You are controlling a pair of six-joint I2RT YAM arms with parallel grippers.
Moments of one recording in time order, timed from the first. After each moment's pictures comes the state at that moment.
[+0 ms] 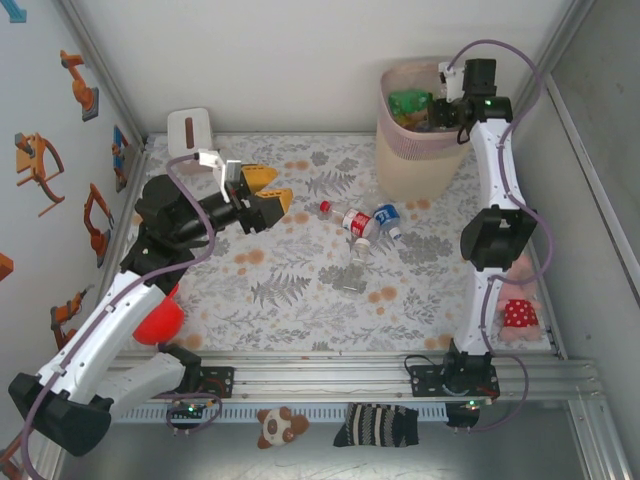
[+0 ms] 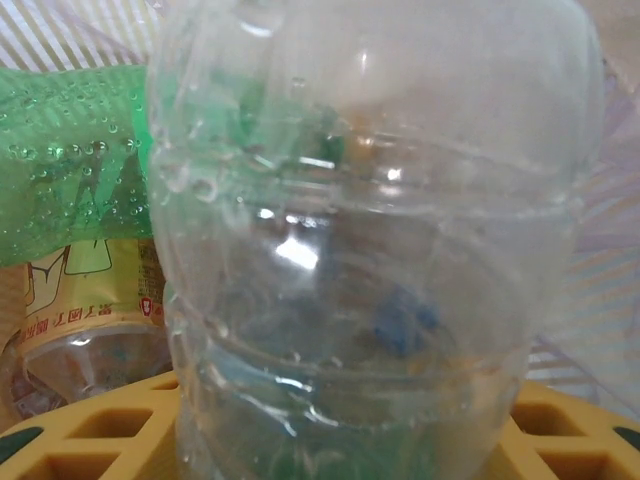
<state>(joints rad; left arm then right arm) -0.53 1.00 1.02 0.03 0.62 -0.33 0.00 2.23 2.45 -0.92 -0.08 -0.20</state>
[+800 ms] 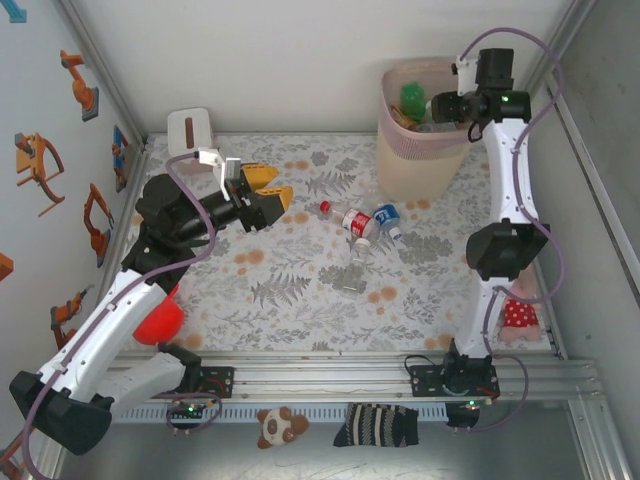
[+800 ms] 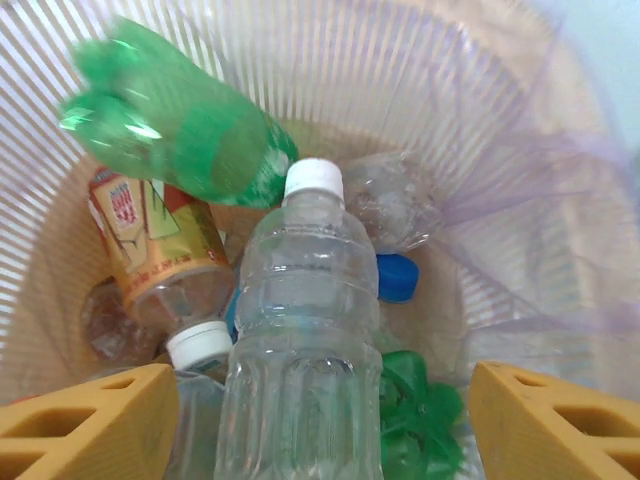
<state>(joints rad) -0.53 1.00 1.02 0.05 0.62 -0.35 0.00 2.09 2.46 -1.03 -0.08 -0.17</state>
